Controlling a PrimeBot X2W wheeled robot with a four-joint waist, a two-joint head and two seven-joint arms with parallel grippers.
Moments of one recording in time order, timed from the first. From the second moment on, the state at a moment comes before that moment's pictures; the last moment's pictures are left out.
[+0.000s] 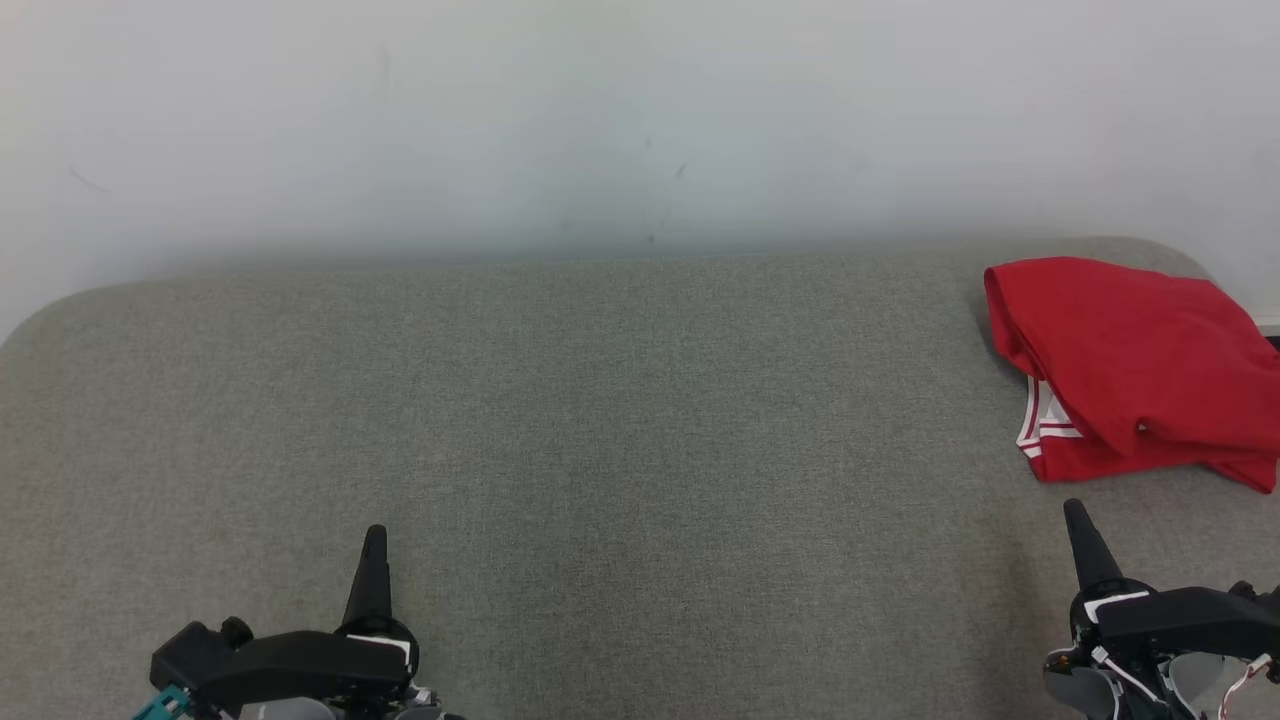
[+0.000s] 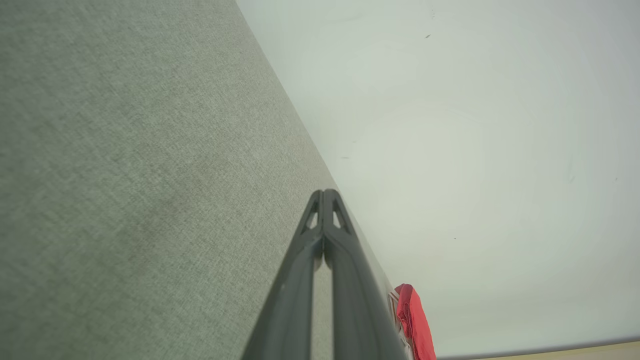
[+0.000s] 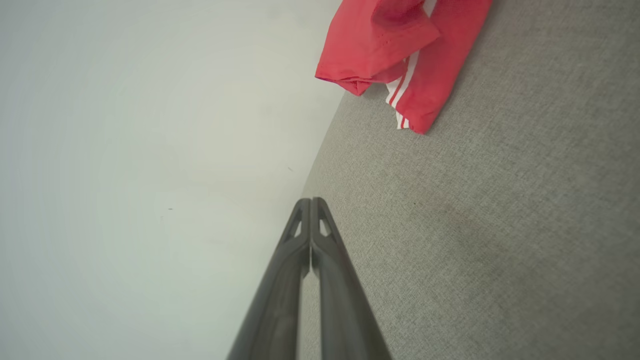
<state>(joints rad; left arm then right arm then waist) -0.21 0.05 -0.11 0.41 -1.25 -0.10 -0.13 -0.19 -0.07 -0.24 0.37 1.15 0.13 0.13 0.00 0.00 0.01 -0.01</state>
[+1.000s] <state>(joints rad) -0.29 0.05 -0.13 0.45 -1.52 -0.12 -0.10 -0.25 -0.08 -0.32 0.40 1.41 0.13 0.22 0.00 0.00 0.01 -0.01</state>
